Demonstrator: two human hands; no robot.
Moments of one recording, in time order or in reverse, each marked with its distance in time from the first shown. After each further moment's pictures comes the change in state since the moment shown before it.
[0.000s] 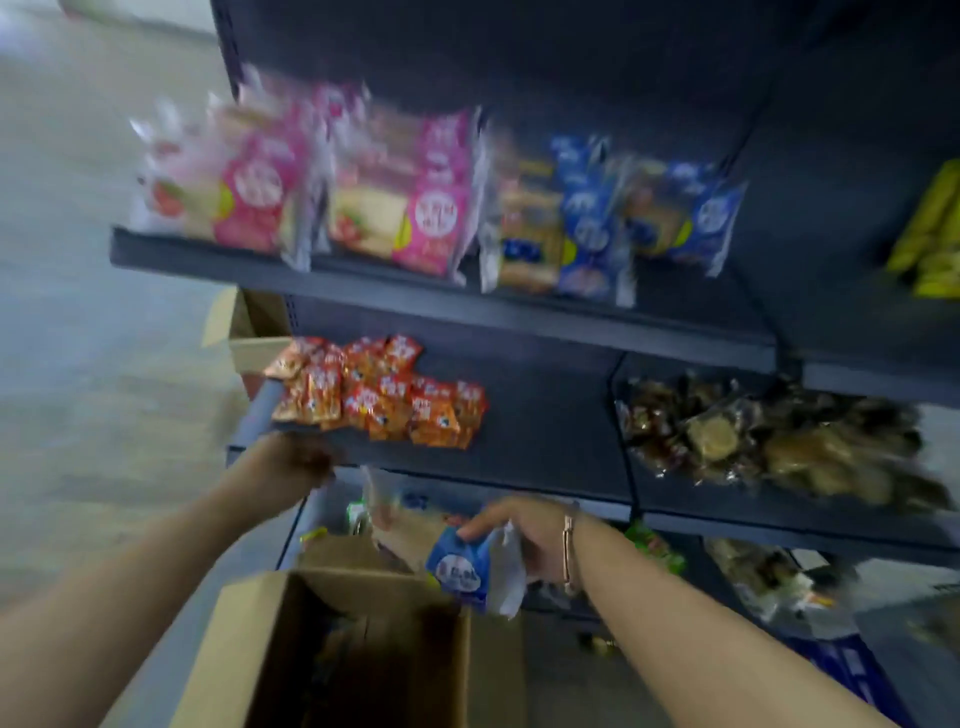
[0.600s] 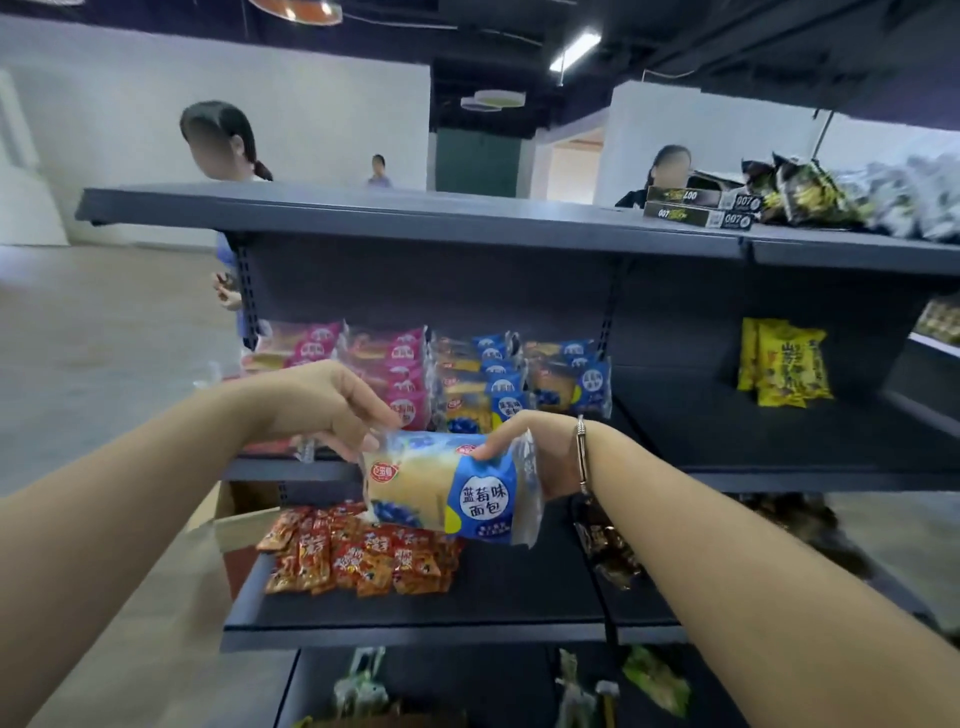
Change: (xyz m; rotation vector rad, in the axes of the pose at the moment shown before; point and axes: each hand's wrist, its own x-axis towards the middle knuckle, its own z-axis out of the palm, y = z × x) left_hand -0.058 0.241 -0.141 0.060 -0.290 0.215; right_hand -0.175 -0.135 -0.016 -0.219 0.045 -0.276
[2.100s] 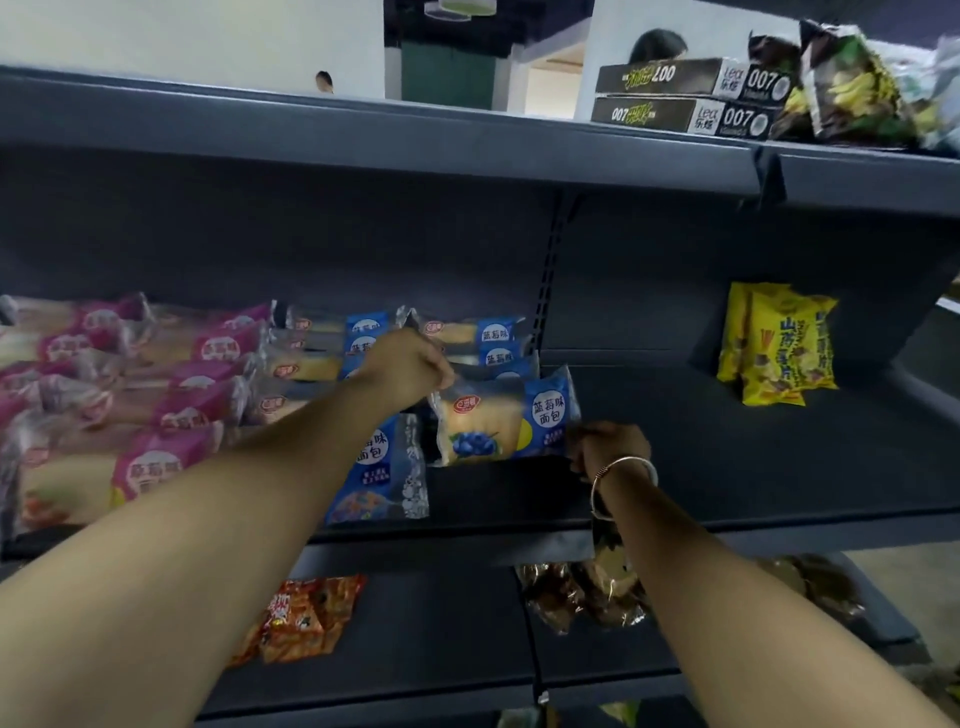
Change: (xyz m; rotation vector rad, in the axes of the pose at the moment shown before) left_hand 0.318 0.083 0.114 0.072 0.399 0.168; right_hand 0.079 0.107 -0.274 0.160 1.135 -0.043
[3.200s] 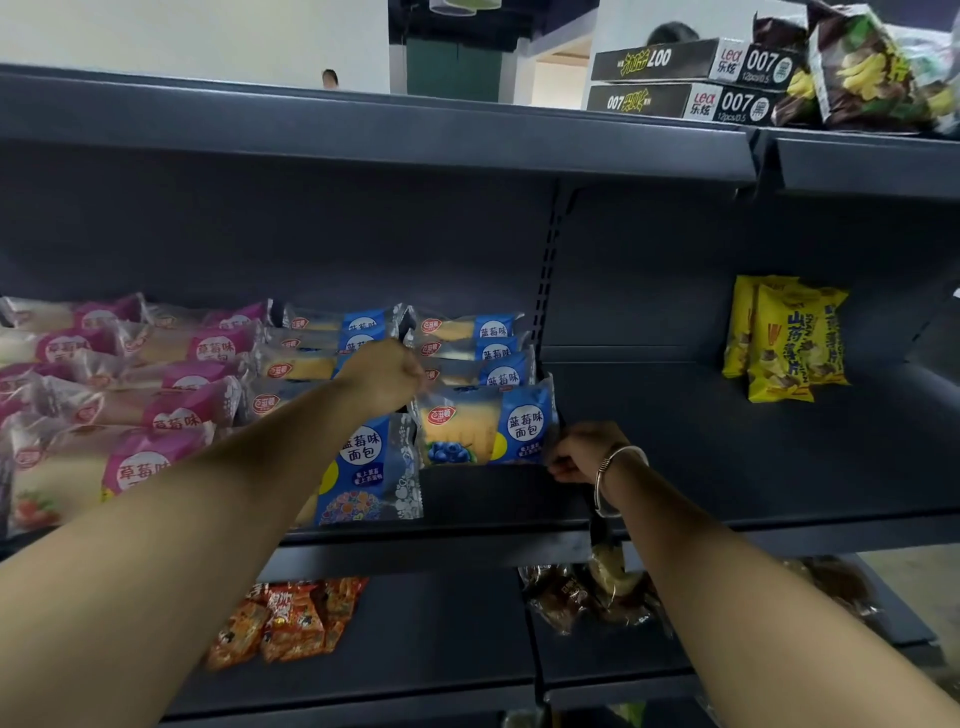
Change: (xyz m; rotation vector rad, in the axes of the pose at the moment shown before) left_hand 0.000 -0.012 -0.002 0.233 -0.088 -0.057; right_hand 0.011 0.001 0.004 0.057 -0.311 0.060
